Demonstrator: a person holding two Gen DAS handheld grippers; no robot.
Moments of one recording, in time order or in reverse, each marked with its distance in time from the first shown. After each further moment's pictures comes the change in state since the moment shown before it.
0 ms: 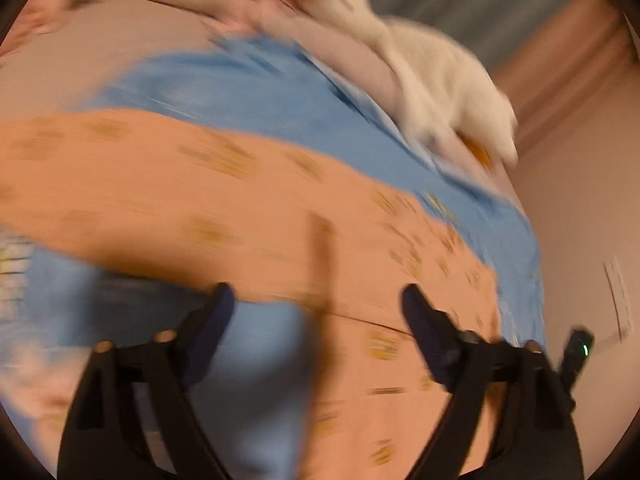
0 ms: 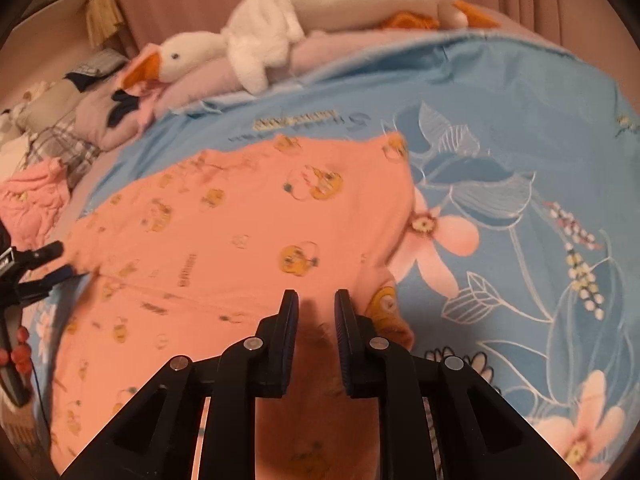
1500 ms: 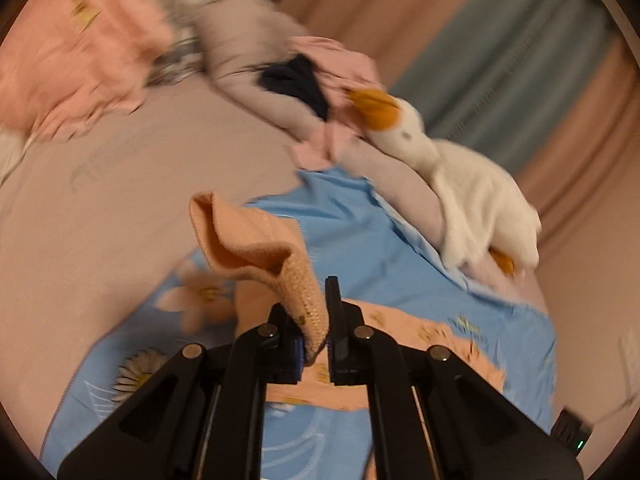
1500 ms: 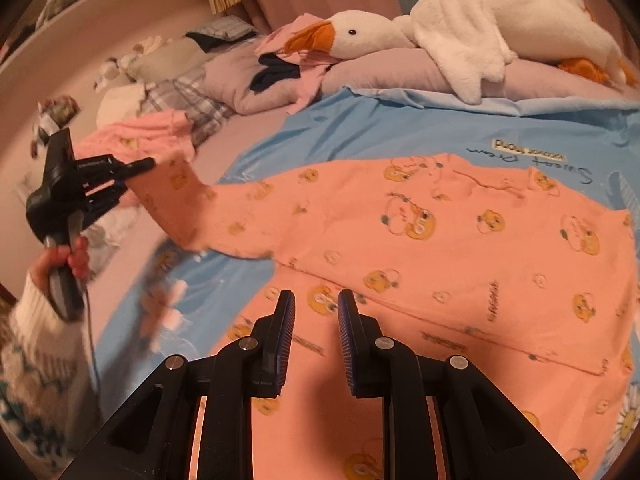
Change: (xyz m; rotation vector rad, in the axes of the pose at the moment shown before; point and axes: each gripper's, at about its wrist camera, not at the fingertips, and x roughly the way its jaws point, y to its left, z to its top) left arm -0.059 0.024 0.073 -0.009 -0.236 0.101; right arm 0.024 0.147 0.011 -0.167 0.043 0.382
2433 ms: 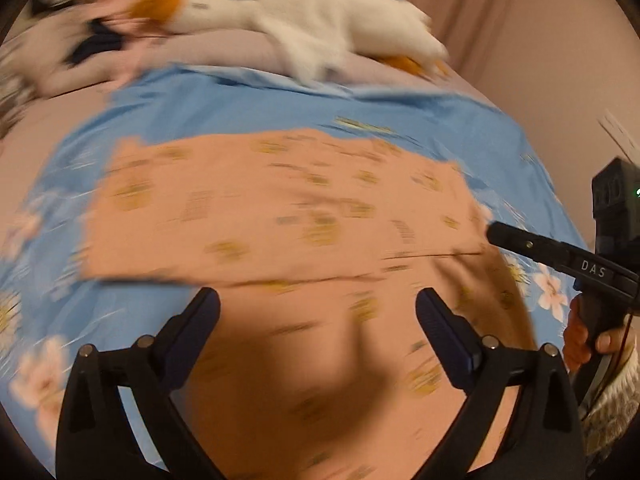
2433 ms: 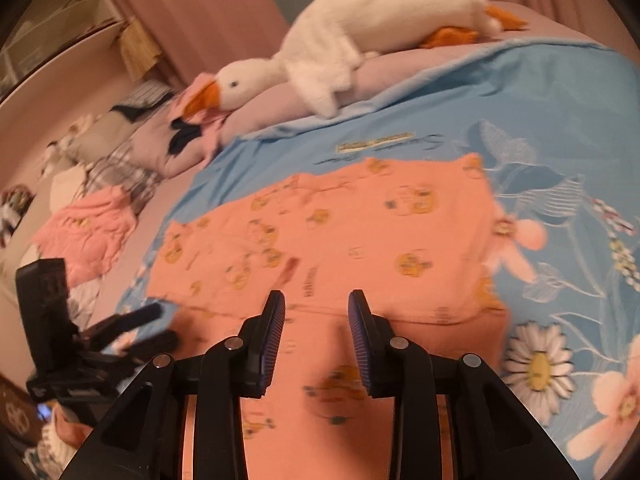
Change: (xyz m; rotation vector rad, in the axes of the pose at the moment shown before) left arm 0.033 -0.131 -0.168 0.479 0.276 -0.102; right arm -0.070 -0.079 -0.030 0.188 -0.068 -0.137
